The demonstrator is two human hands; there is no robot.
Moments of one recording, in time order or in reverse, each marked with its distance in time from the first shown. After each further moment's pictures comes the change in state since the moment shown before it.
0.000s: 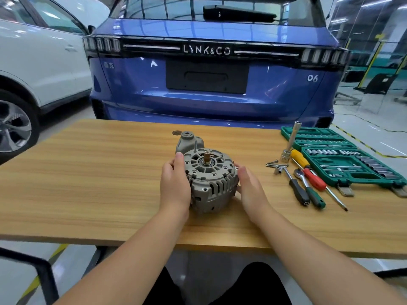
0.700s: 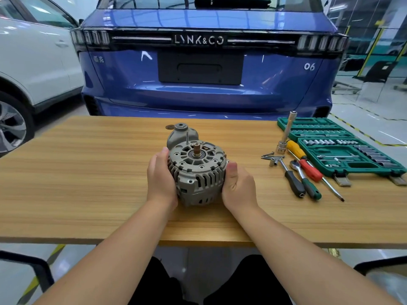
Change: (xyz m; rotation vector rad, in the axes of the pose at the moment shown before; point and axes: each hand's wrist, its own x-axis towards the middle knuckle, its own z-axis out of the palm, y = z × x) left_hand 0.013 -0.002 0.002 -0.181 -0.005 0.039; right_hand 0.000 0.012 0.014 -0.334 0.278 -0.326
